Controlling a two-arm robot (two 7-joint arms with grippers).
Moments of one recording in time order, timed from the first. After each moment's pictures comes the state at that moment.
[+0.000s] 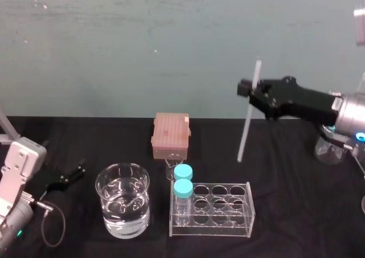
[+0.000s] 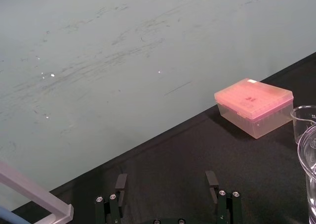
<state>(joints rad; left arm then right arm) -0.20 0.60 0.45 -1.41 -0.25 -0.12 0.03 0.55 0.75 -0.48 -1.61 0.83 0.24 0.62</state>
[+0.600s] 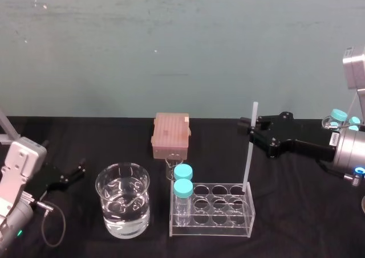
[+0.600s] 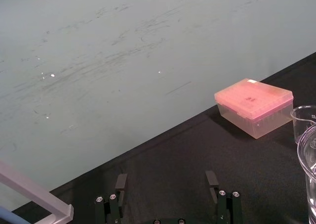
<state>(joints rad) -0.20 0.60 0.45 -1.41 -0.25 -0.12 0.03 0.47 0.78 -0.51 -1.60 0.77 0.17 0.68</state>
